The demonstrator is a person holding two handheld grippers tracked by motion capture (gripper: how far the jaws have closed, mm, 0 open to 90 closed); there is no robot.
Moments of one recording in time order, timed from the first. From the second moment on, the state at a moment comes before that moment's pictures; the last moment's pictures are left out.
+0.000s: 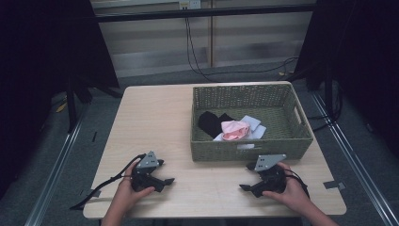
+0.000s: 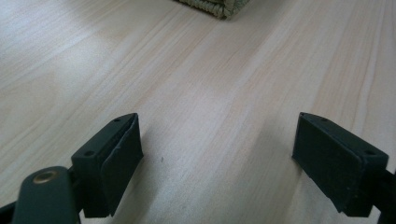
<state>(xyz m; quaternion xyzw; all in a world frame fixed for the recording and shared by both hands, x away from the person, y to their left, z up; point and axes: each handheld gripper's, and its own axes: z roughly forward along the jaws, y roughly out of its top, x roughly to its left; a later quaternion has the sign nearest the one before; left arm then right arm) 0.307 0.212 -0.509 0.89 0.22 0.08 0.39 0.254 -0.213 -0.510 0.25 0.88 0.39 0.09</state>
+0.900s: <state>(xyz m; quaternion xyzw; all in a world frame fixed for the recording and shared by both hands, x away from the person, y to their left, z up) 0.307 0.212 -0.509 0.89 0.22 0.08 0.39 0.264 -0.213 -0.467 0.26 0.90 0.35 0.04</state>
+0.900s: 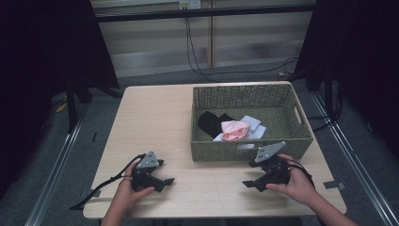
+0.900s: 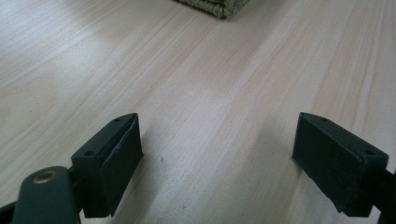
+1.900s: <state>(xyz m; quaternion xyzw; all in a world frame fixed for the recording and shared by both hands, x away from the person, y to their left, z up) 0.307 0.212 -0.508 0.89 0.22 0.08 0.39 0.284 -0.213 -0.391 0.25 0.91 0.32 0.02</state>
